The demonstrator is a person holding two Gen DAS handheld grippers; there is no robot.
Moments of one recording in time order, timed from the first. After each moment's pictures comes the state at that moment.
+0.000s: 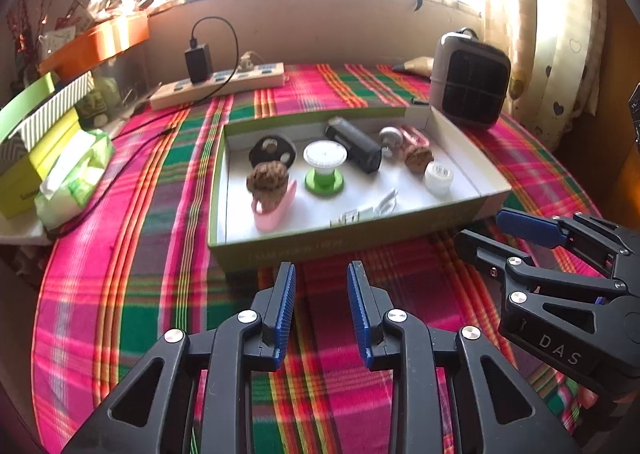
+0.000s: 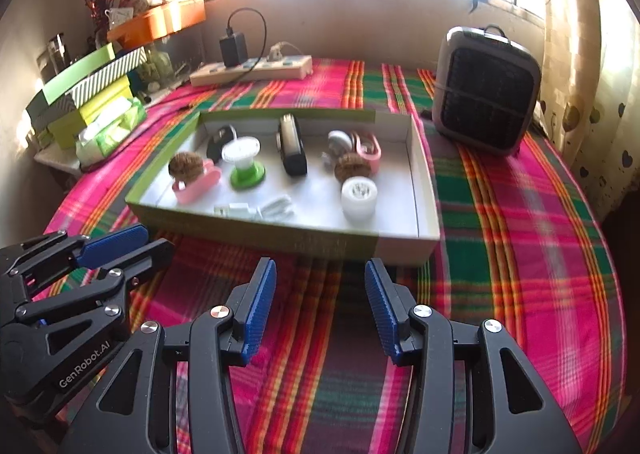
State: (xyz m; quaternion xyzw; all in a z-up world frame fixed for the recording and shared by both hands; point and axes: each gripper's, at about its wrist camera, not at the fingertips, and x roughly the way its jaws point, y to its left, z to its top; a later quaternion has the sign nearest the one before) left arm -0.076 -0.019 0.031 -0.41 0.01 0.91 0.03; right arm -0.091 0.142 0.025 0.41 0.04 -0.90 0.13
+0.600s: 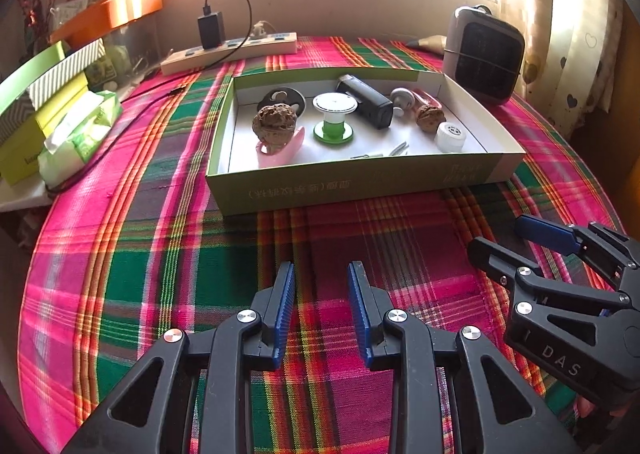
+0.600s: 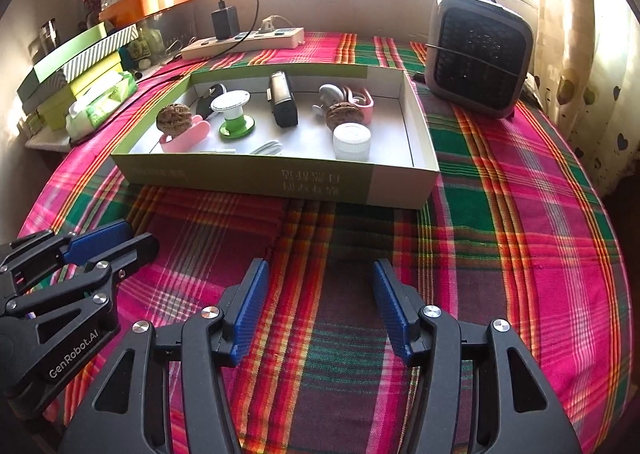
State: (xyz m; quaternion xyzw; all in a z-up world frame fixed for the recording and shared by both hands) left arm -0.063 -0.016 0.011 -0.43 0.00 0.90 0.01; right arm -0.074 0.147 0.004 0.43 0.05 -0.89 0.11
